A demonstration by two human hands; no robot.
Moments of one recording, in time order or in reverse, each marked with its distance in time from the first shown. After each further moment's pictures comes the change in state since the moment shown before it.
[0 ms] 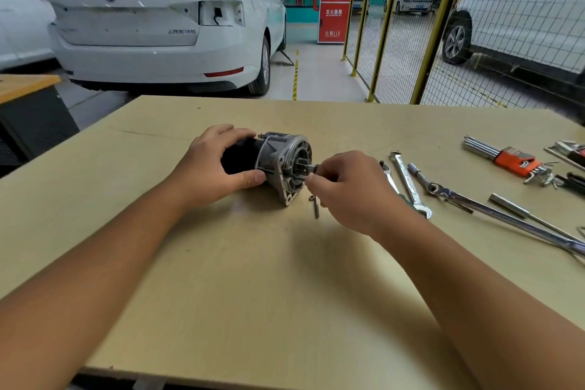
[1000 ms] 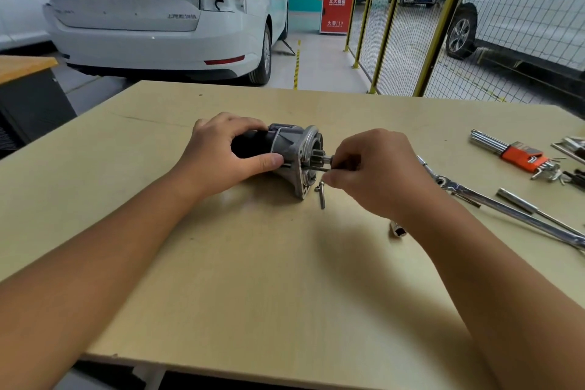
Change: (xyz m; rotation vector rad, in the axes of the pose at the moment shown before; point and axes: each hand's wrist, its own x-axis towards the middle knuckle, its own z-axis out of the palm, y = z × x) left_hand -0.003 0.016 0.004 0.011 0.092 -0.011; right_hand 0.000 -0.006 -0.024 -0.256 0.037 -0.071
